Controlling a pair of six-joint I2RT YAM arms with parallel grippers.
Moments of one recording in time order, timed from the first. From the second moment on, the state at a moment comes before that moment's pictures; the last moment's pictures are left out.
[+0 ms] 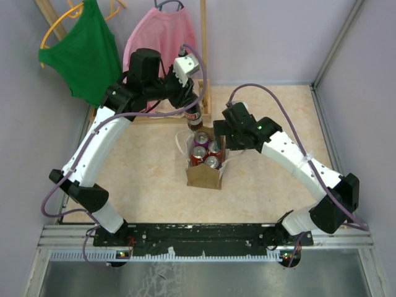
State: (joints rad) left arm -0.60 1.65 2.05 -0.78 0.35 0.35; right arm 0.68 1.41 1.36 -0.90 0.21 0.50
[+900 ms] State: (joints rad) left arm -0.61 1.51 1.90 -0.82 0.55 0.23; right arm 0.68 1.40 1.36 -0.88 0.21 0.50
